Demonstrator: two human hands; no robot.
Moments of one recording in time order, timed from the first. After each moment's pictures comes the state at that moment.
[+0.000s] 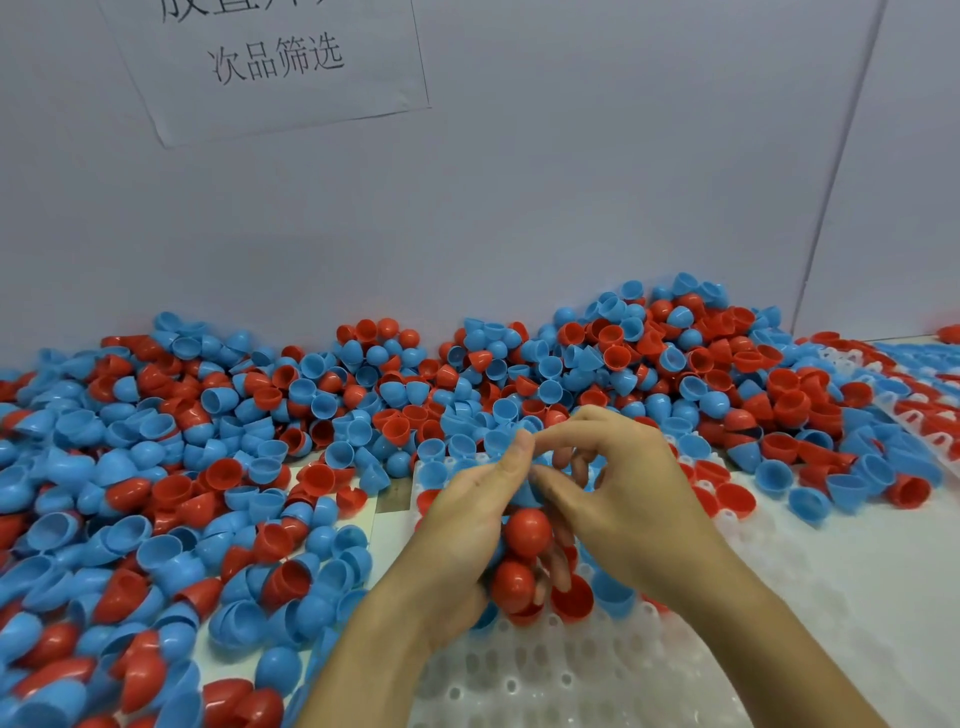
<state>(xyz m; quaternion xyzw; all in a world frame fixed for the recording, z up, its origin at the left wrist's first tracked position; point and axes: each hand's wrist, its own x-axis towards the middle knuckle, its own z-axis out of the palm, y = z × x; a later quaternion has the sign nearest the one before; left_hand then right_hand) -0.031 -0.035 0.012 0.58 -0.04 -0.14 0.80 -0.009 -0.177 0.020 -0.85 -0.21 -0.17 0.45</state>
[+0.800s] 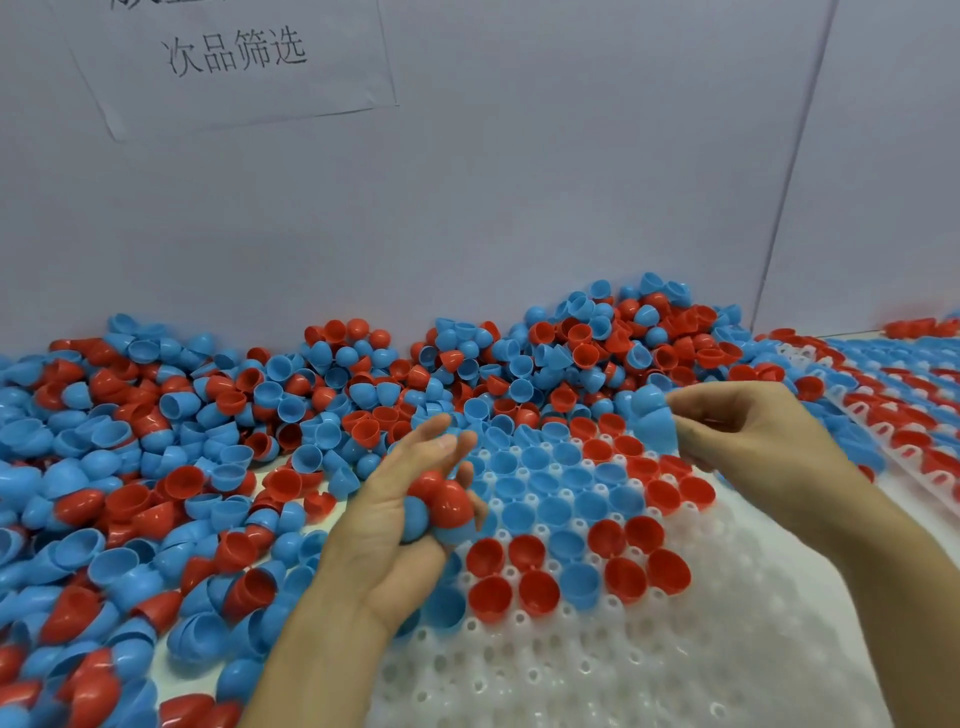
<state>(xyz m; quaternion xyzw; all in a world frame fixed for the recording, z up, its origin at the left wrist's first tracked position) -0.014 -0.013 0.003 0.36 0.08 -0.07 0.93 0.007 -0.276 0.042 -0.86 -0.06 -0.11 0.49</state>
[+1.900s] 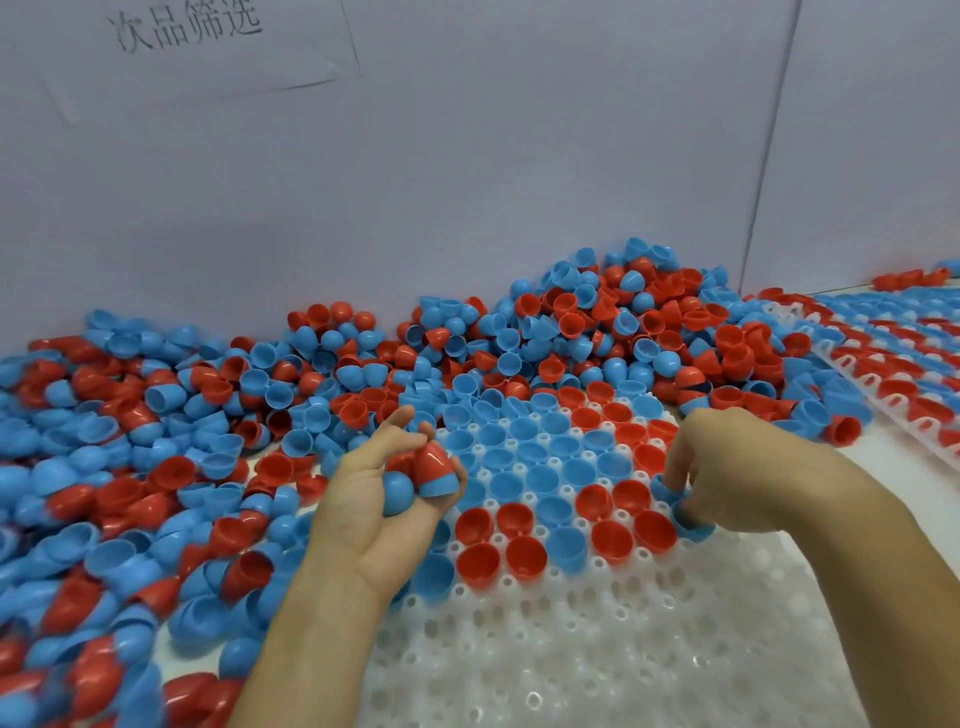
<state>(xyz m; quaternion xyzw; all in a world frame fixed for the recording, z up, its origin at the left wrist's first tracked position) -0.022 -0.022 0.009 0.32 0.13 -0.03 0.94 -0.006 -0.270 0.036 -0.99 0.04 0.14 0.09</state>
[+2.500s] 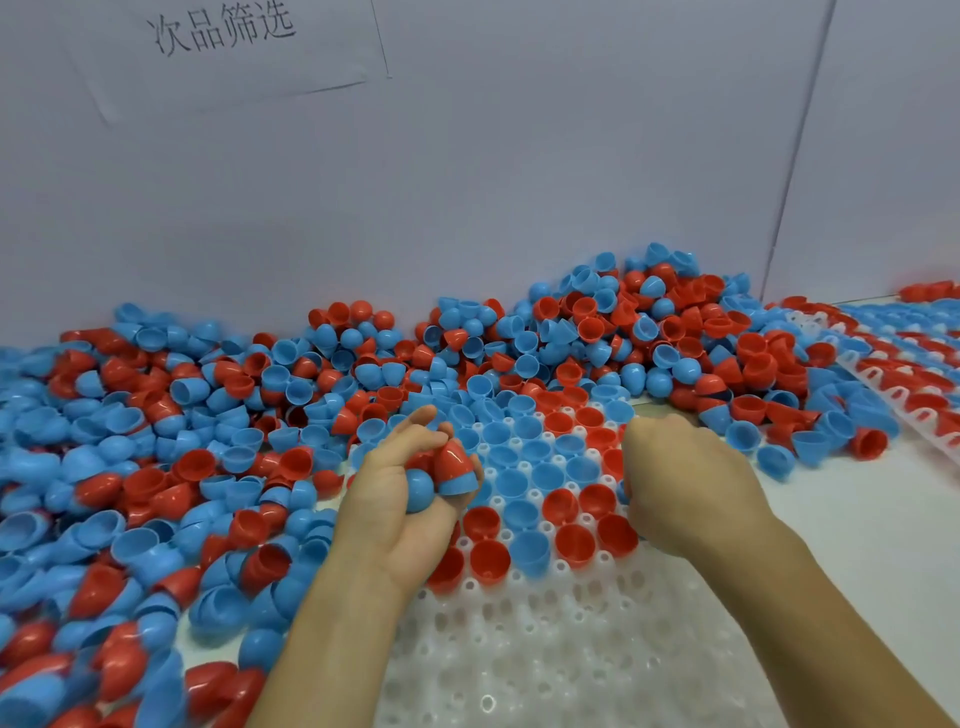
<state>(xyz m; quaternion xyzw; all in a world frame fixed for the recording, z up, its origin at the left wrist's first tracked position) -0.020 -0.020 0.009 0.33 0.14 -0.01 0.93 -0.014 -0.209 0.026 -1.00 0.02 0.00 0.03</state>
